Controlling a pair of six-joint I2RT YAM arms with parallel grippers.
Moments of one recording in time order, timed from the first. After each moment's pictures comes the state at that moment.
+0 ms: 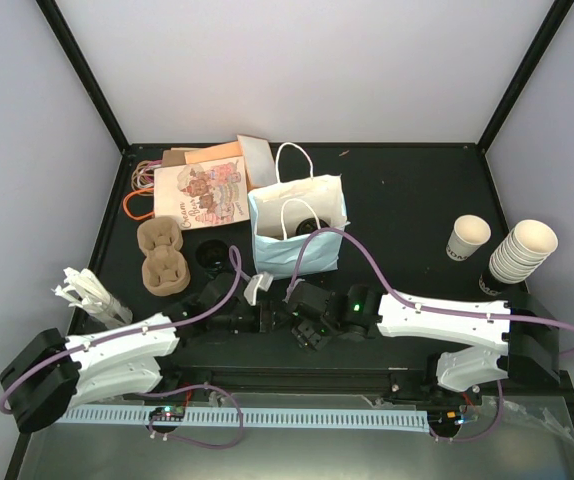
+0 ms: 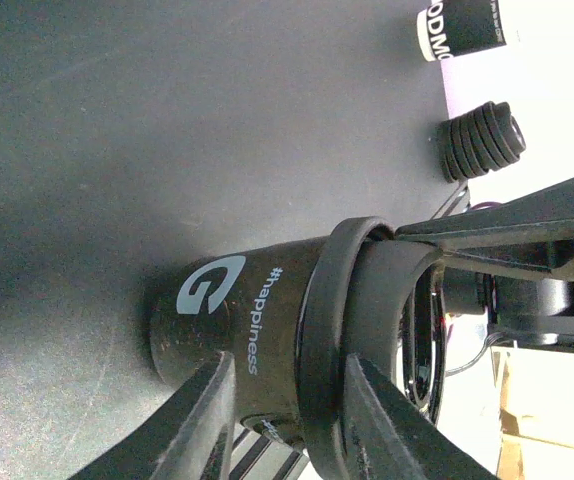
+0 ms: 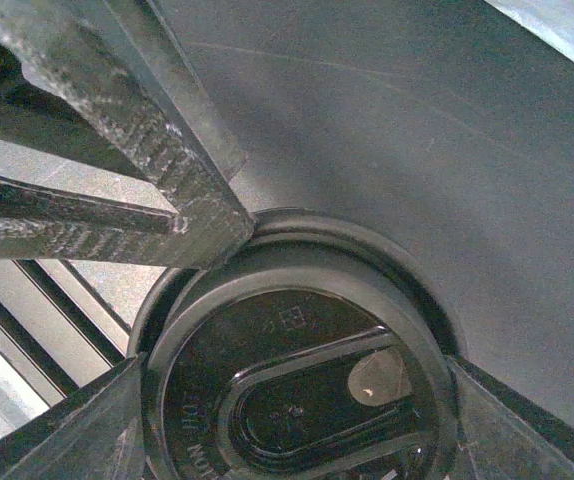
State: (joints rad) left arm -0.88 0.99 0.32 0.12 0.41 -0.97; right arm 1.27 1.35 0.97 -0.78 0.14 0.43
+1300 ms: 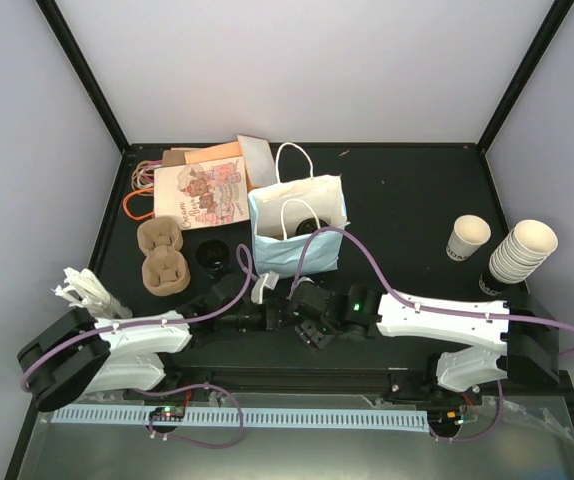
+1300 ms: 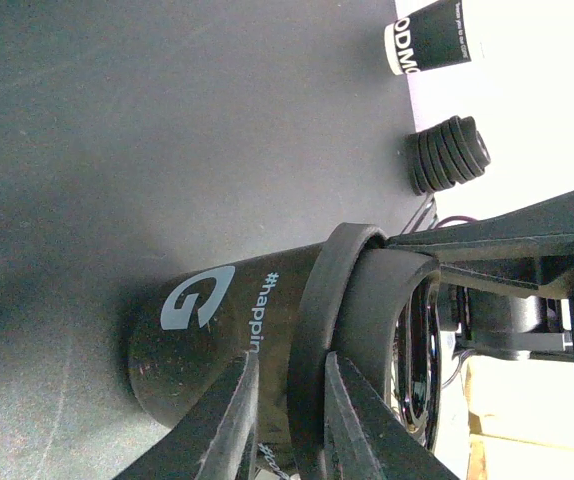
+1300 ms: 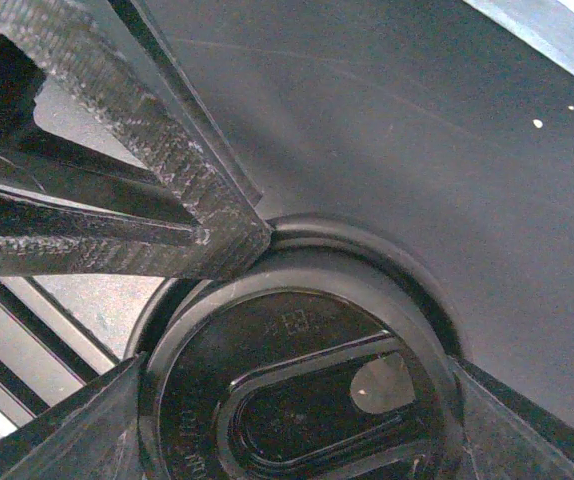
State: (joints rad) left arm -0.89 1.18 0.27 0.40 0.44 -1.02; right arm 1.27 1.36 0.96 -0.80 0.18 0.45
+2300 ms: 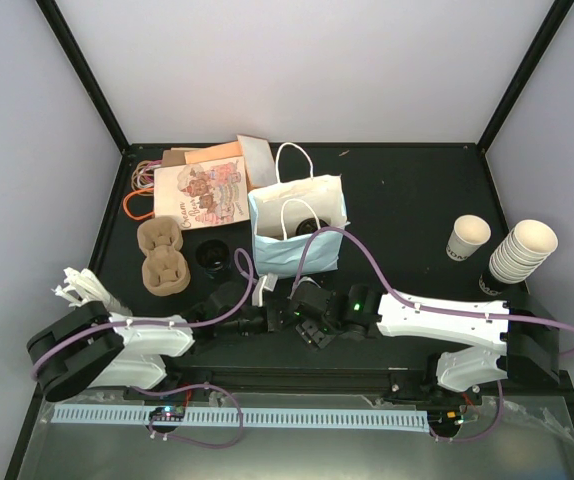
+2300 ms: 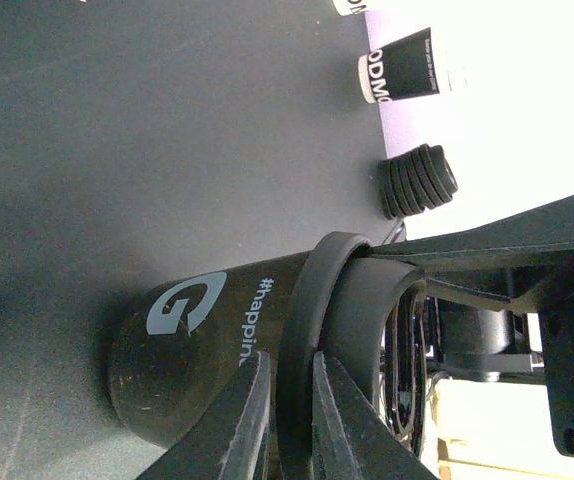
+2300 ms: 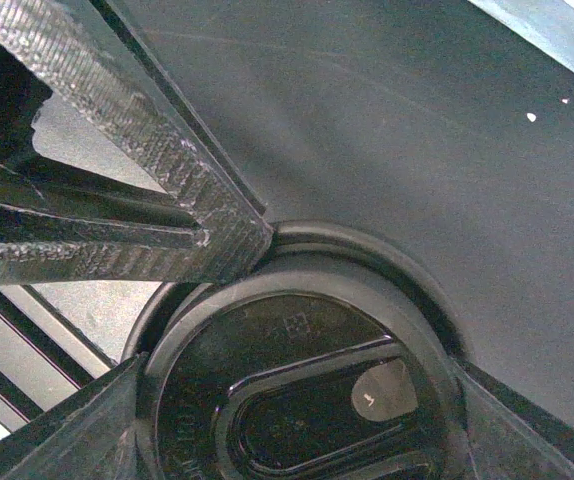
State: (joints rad) left arm -0.93 1.27 0.20 0.66 0.39 -1.13; right arm 1.26 1.37 0.94 -0.80 0.19 0.45
